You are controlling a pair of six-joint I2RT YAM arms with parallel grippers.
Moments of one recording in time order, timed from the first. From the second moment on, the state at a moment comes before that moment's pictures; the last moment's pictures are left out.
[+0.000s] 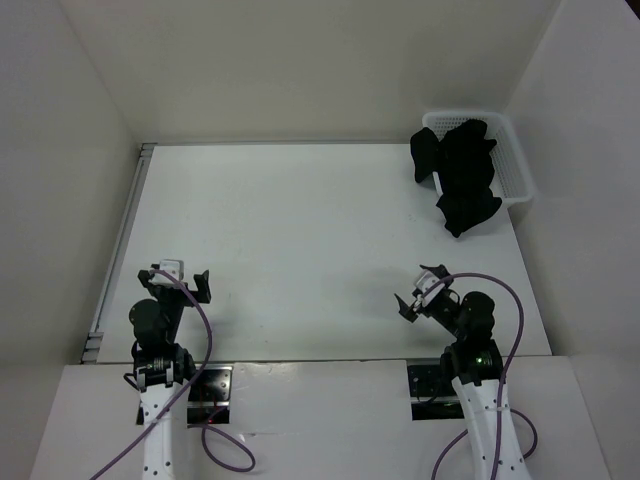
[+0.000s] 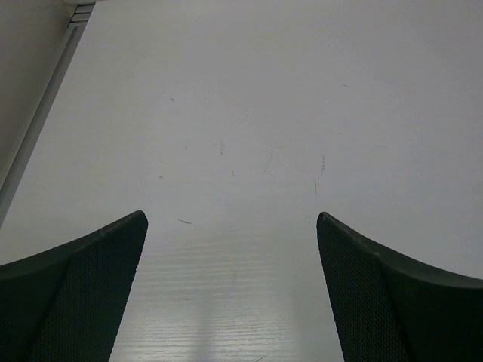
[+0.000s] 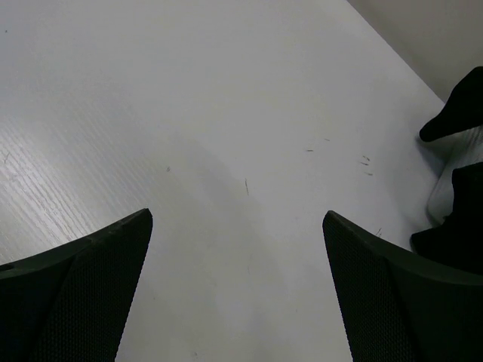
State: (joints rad) left arm 0.24 0.01 0.03 -0.12 0.25 0.07; right arm 0.05 0.01 0.05 -0.24 -0.57 -0.52
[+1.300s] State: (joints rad) left arm 0.07 1.44 1.26 -0.26 0.55 0.07; right arm -0.15 1.75 1.79 -0.36 -0.11 -0.54
